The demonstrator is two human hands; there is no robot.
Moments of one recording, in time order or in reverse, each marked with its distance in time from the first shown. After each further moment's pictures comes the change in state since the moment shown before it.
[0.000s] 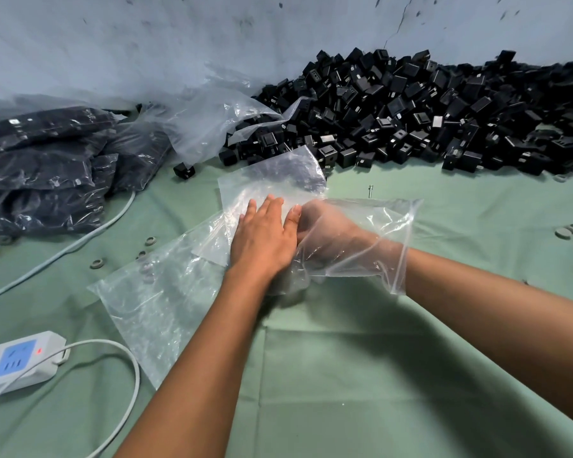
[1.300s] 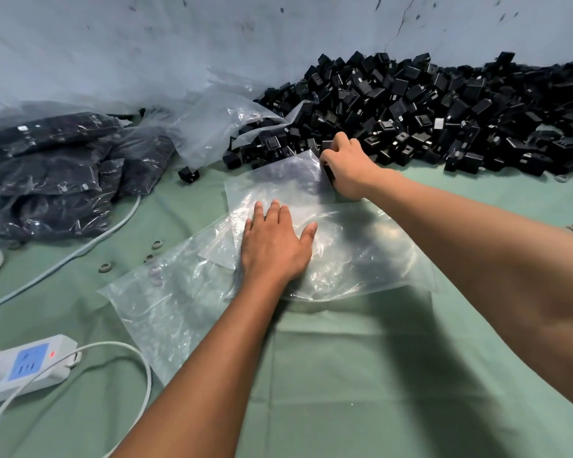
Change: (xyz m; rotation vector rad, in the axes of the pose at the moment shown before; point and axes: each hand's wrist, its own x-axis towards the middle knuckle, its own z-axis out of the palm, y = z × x) left_hand -0.003 0.004 0.006 0.255 -0.021 0.003; right_hand 0.076 0.021 -0.082 -0.773 0.235 -0.023
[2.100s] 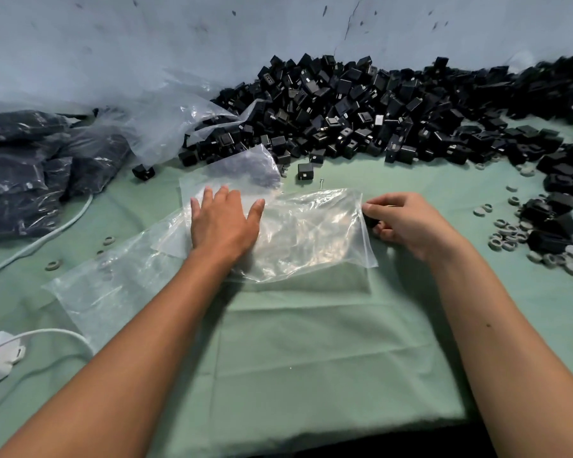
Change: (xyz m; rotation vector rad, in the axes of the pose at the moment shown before) left_hand -0.001 0.012 -0.014 -0.014 0.106 -0.009; right_hand -0.208 0.062 -0.025 1.314 0.061 0.641
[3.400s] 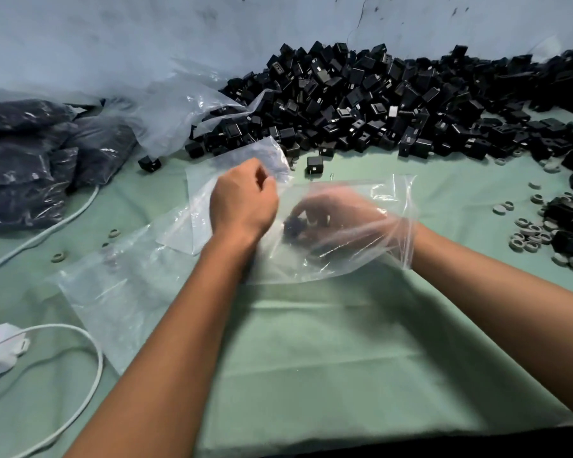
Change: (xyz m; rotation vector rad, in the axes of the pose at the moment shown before) left_hand -0.003 0.029 -0.028 -0.440 0.264 -0.022; right_hand -0.017 -0.042 0.068 -1.085 -0.386 -0.630
